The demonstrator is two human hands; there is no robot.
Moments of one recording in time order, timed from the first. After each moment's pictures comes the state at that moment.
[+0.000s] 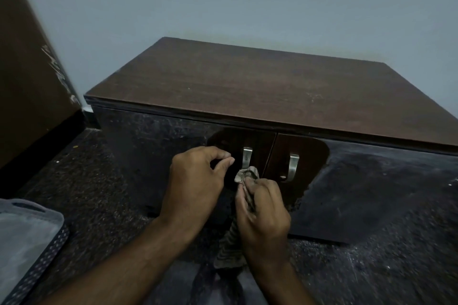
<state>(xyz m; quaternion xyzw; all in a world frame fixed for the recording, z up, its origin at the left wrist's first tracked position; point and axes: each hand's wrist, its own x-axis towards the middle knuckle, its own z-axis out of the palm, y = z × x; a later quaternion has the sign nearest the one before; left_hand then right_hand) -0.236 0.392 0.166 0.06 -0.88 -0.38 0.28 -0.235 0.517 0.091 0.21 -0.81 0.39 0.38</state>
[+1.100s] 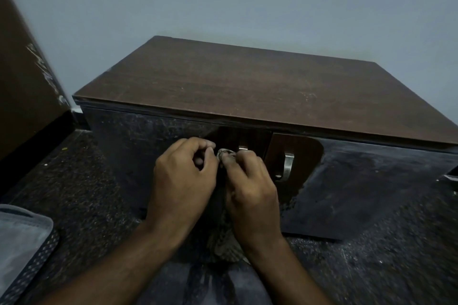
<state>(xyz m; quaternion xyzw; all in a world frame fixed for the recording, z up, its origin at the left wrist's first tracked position) -0.229 0.386 0.173 0.08 -0.86 -0.39 0.32 -0.249 0.502 0.134 0.26 -0.85 0.29 0.36</state>
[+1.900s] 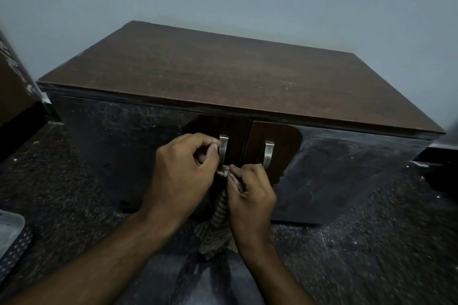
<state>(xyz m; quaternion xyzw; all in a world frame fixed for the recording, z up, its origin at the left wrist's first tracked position) -0.230 0.405 0.172 0.01 -0.86 -0.41 0.29 -0.244 0.526 0.094 0.11 -0.81 0.47 0.32</state>
